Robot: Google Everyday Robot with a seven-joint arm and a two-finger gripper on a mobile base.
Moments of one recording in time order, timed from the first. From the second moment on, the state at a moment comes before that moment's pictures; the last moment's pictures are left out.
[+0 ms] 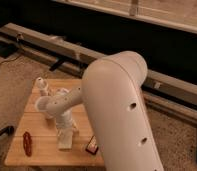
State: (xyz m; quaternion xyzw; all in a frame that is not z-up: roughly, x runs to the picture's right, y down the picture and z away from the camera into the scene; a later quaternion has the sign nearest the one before) arm -0.174 0.246 0.808 -0.32 0.20 0.54 0.75
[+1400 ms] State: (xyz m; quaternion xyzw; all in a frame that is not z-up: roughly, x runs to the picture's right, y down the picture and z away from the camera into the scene) arm -0.102 0.210 0.833 -0.28 0.23 0.57 0.73
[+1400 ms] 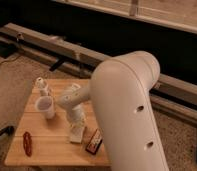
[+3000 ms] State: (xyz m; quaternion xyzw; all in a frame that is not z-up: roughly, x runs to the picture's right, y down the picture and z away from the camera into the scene) arm -0.127 0.153 0.873 -0.23 0.20 0.65 0.69
